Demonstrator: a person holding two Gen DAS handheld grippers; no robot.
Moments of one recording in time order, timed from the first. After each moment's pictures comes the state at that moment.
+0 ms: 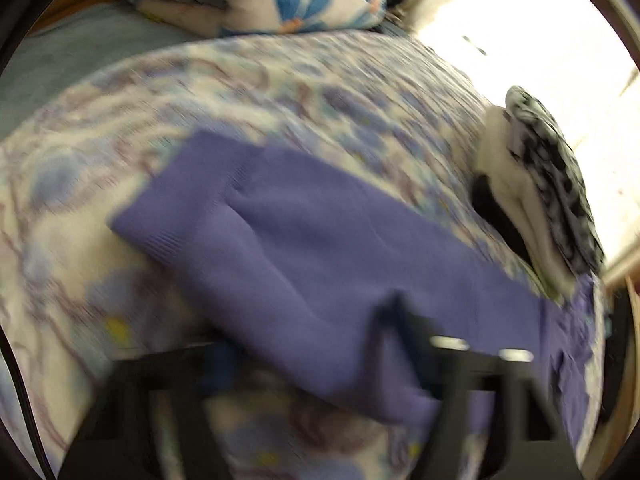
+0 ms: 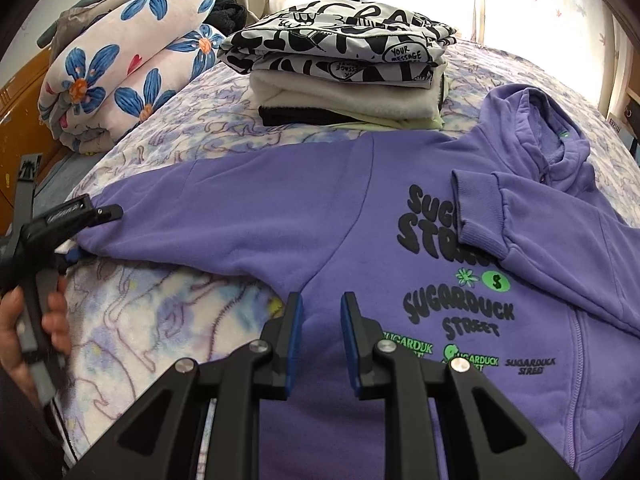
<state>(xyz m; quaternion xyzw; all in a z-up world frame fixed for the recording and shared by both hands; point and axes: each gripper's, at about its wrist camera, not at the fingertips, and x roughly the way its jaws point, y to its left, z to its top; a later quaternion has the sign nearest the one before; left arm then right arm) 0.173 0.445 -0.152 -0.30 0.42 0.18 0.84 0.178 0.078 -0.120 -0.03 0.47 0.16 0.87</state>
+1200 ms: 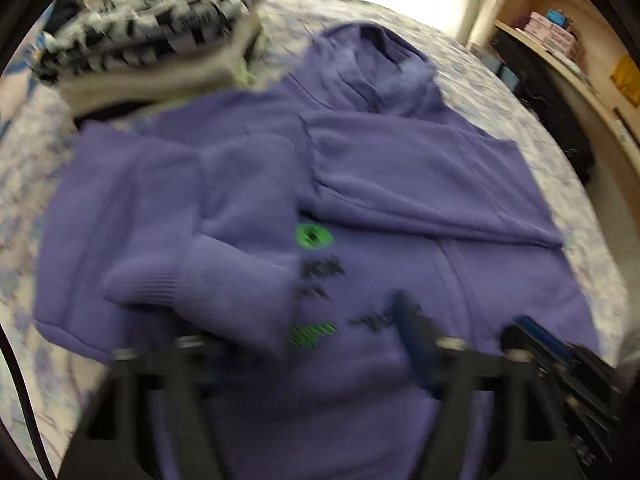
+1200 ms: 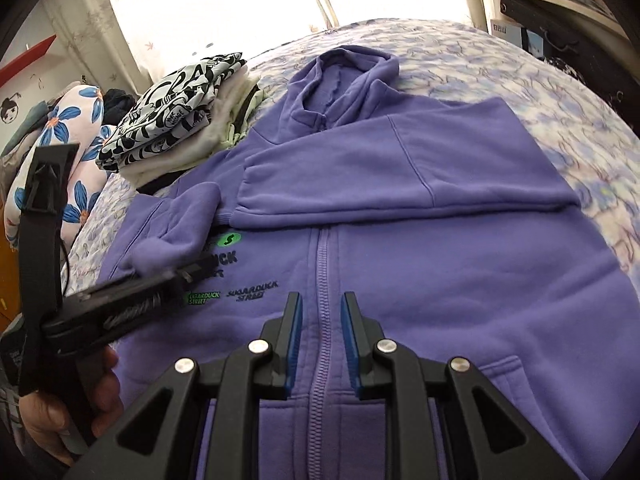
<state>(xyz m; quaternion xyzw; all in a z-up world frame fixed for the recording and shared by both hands) 0.197 0.028 -0.125 -0.05 0.51 -0.15 0.84 0.129 -0.154 -0.115 0.14 0.45 0.04 0.88</state>
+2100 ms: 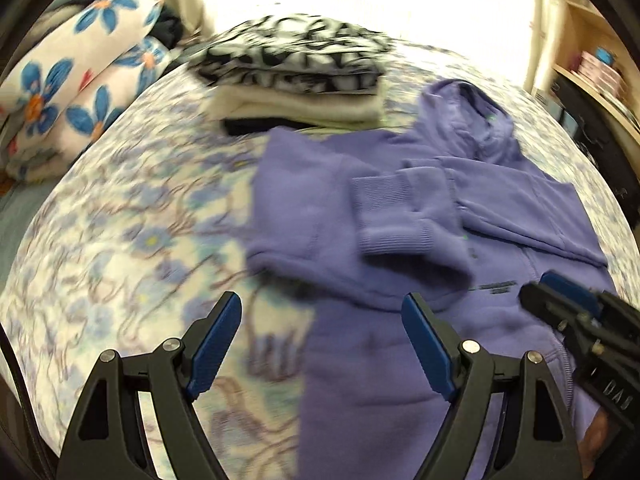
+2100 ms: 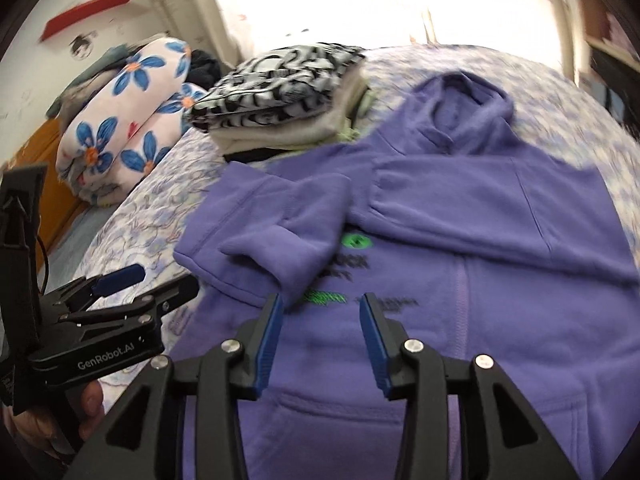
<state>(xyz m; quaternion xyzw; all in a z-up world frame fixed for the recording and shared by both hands) 0.122 0.149 -0.086 -0.04 0.45 0.01 0.89 0.136 -0.054 -0.086 0.03 0.42 0.17 0.89</state>
